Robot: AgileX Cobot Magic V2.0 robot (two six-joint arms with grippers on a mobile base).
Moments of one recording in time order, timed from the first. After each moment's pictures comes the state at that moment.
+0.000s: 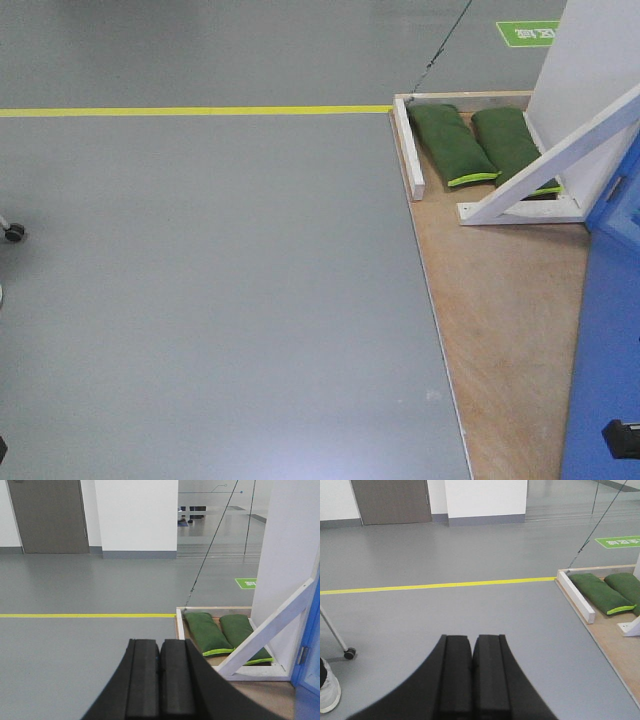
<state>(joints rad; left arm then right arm) 0.00 -0.01 0.03 0.07 0.28 -0.02 0.03 -0.01 0.03 0.06 0.18 -0.06</state>
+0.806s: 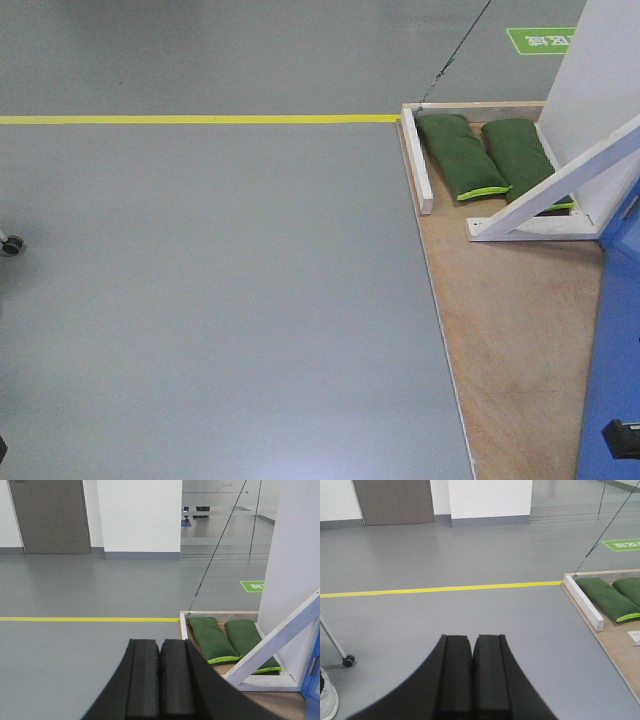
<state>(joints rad) 0.00 -0.01 0.03 0.07 0.28 -0.02 0.03 -0.01 0.03 0.06 0.18 -0.06</state>
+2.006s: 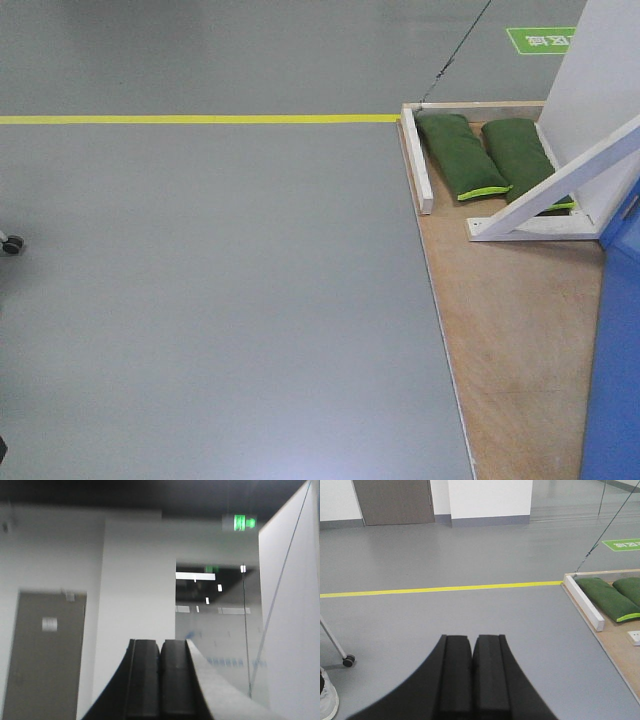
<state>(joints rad) 0.00 -0.01 0.03 0.07 0.28 -0.02 0.03 0.71 -1.30 0.06 0.07 -0.07</state>
